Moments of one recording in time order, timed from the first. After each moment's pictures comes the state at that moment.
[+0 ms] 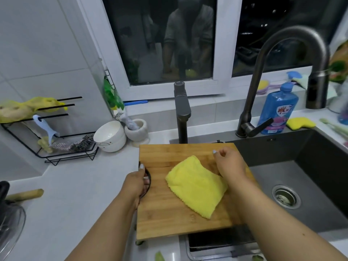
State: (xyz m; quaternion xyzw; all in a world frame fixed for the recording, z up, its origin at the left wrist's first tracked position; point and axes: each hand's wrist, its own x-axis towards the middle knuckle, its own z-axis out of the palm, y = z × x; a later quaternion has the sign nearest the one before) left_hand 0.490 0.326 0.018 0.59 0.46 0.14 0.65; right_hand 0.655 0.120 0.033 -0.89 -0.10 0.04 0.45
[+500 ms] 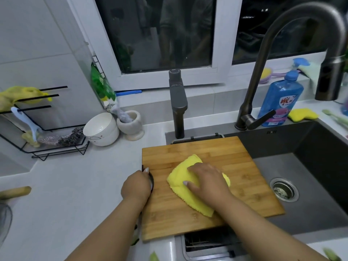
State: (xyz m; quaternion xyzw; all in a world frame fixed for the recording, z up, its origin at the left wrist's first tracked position) left_hand 0.514 0.326 -0.029 0.85 0.50 0.00 0.20; right_hand 0.612 0.126 -0.009 -0.90 -0.38 0.07 0.21
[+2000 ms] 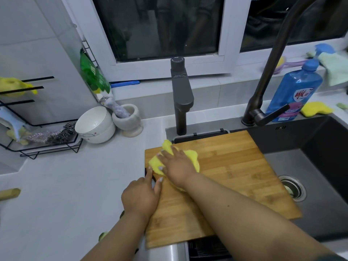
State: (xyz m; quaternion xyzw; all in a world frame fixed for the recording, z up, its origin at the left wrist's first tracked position) left_hand 0.501 0.317 -0.056 0.93 0.35 0.05 0.02; right_hand 0.641 0.246 -0.037 -0.85 -0.51 0.13 0.03
